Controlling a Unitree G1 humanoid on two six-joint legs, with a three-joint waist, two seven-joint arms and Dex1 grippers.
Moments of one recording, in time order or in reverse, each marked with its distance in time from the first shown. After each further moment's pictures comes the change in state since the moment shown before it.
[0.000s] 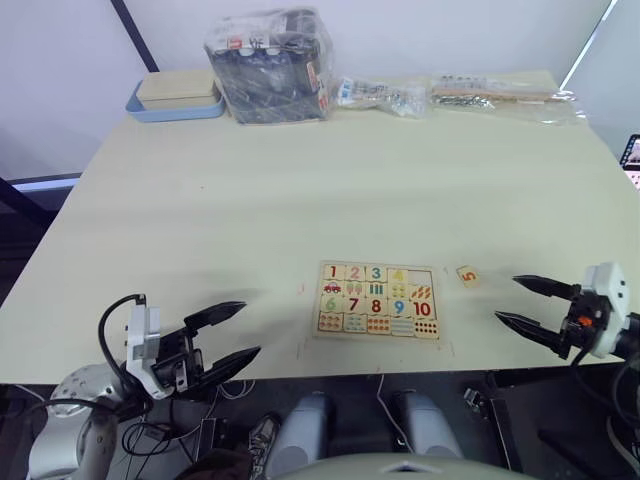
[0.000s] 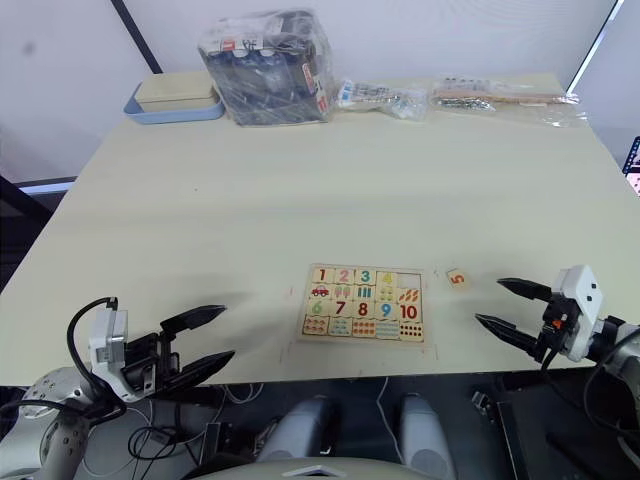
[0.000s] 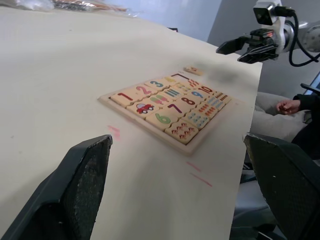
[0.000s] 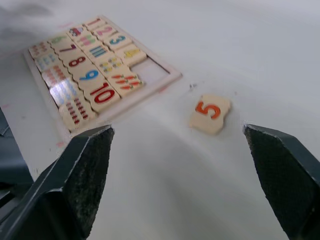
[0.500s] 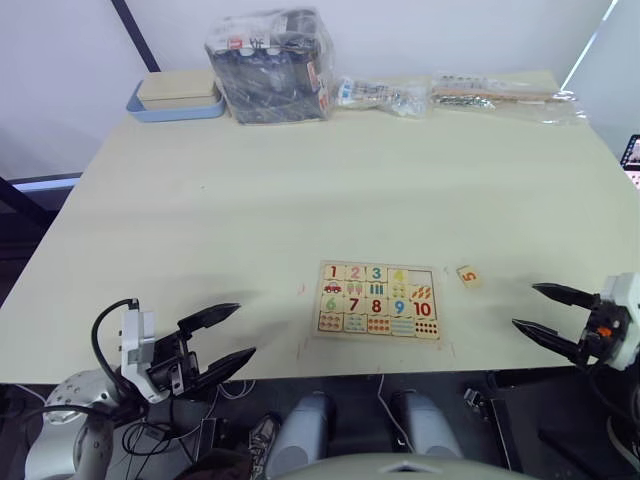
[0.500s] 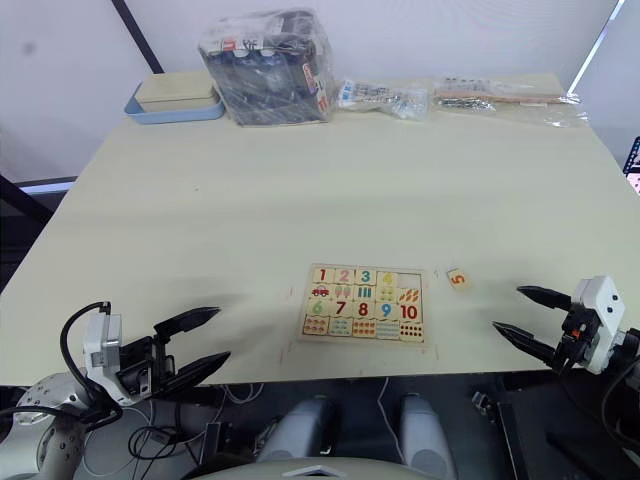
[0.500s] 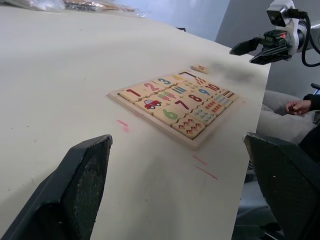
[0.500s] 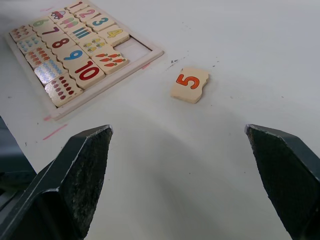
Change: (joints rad) left arm 0.000 -0.007 0.010 0.018 0.001 -0.024 0.000; right arm 0.053 -0.019 -0.036 0.038 0.000 -0.048 0.008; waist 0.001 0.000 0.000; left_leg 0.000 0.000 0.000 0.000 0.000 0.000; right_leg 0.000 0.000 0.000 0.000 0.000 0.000
